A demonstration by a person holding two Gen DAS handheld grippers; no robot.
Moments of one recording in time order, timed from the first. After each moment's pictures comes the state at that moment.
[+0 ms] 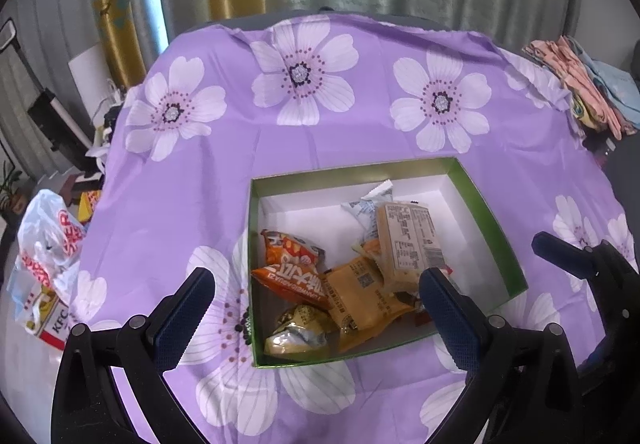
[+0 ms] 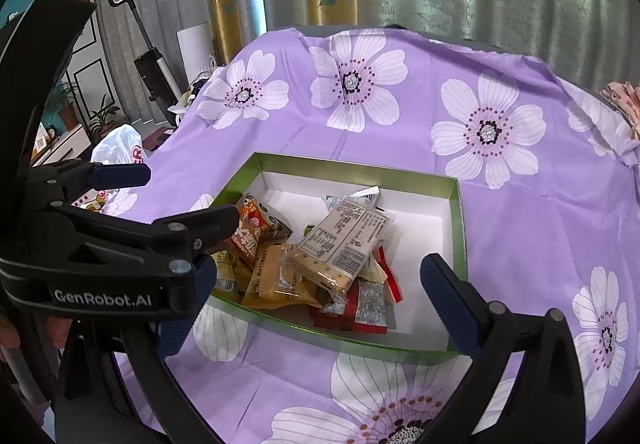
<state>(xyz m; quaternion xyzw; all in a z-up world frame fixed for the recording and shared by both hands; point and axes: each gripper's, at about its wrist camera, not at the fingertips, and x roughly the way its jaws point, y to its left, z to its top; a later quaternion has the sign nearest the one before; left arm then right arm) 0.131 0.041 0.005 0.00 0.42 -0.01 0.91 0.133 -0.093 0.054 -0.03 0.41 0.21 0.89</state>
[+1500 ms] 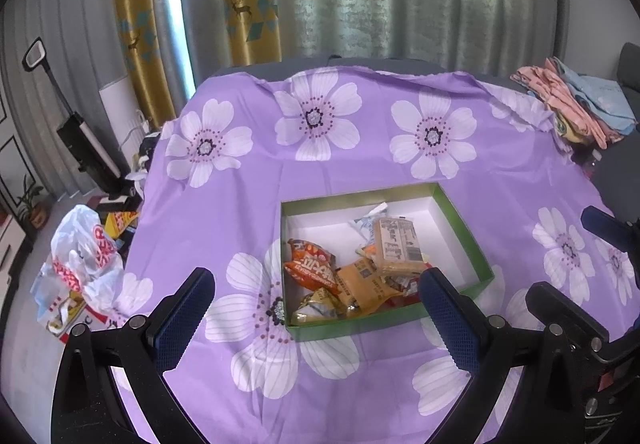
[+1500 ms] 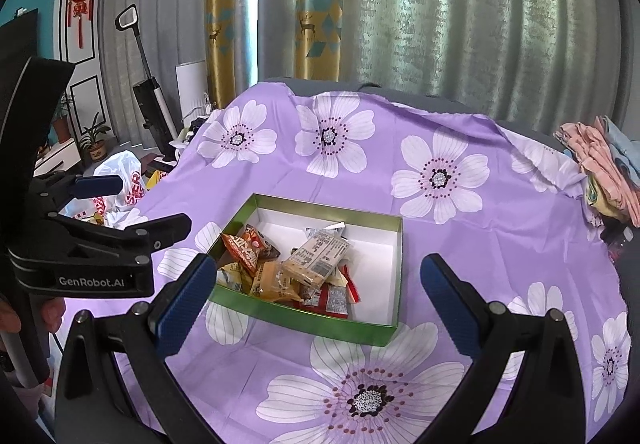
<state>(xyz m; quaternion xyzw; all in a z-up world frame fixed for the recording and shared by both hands) 0.057 0.040 0.061 0.01 0.36 0.01 0.93 0.067 -0.121 0.137 -0.05 0.34 0.17 0.92</state>
